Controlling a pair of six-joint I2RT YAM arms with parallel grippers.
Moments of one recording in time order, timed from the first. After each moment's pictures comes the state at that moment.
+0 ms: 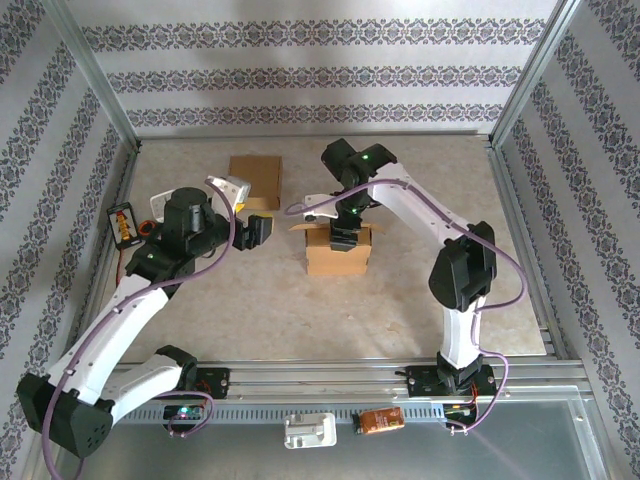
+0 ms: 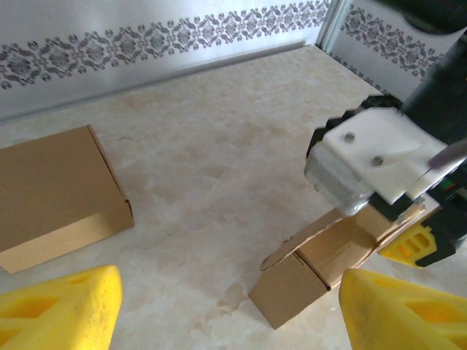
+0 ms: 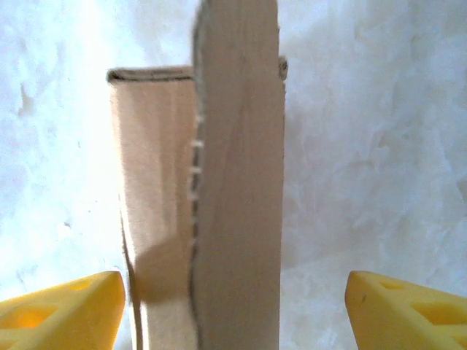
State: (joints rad) left arm -0.37 0.99 0.95 -0.39 0.24 -0.05; right arm 0.58 1.93 1.88 -1.34 -0.26 -0.93
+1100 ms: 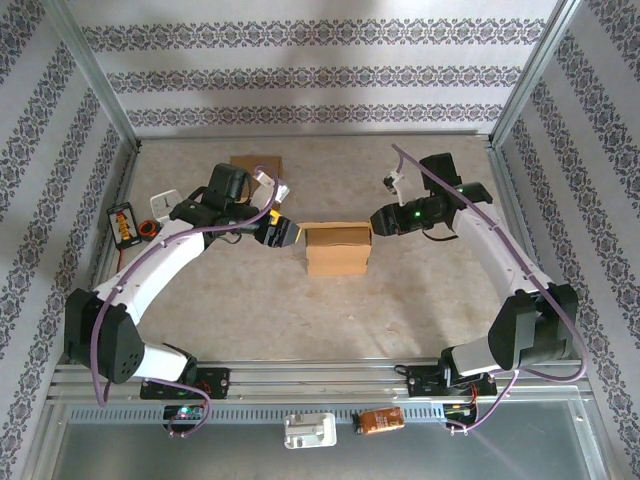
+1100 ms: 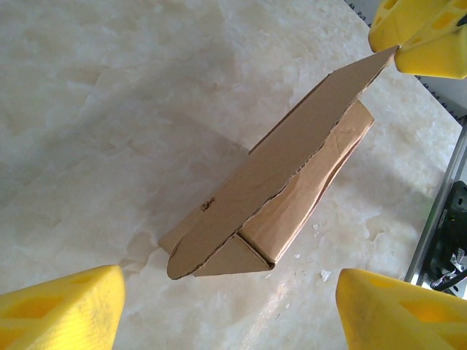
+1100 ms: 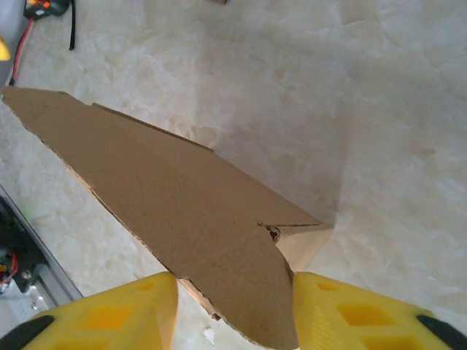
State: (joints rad) left arm -0.37 1.40 1.17 -0.59 0.57 0.04; right arm 0.19 1.44 1.24 -0.88 -0.62 -0.07
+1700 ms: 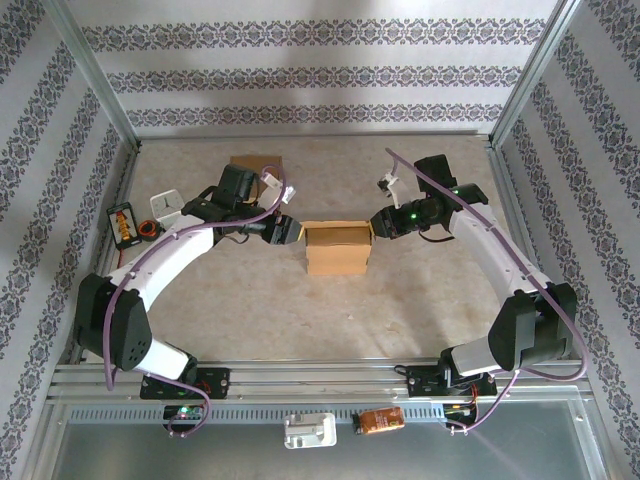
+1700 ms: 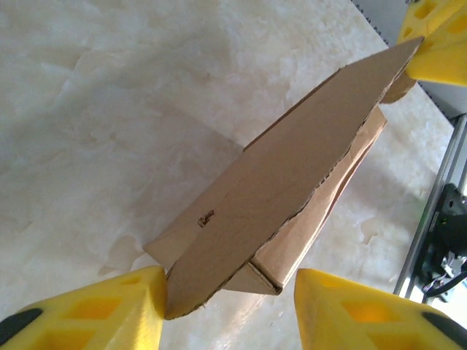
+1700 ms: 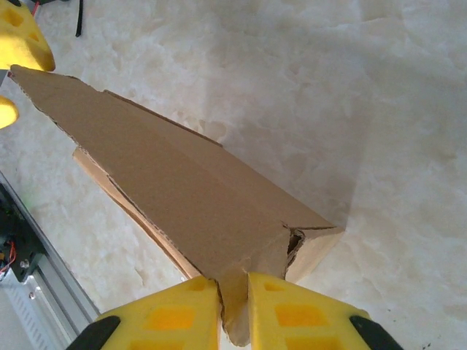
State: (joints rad) left arm -0.39 1.48 1.17 -0.54 0.60 -0.01; right arm 0.23 1.44 1.23 -0.88 -0.62 -0.08
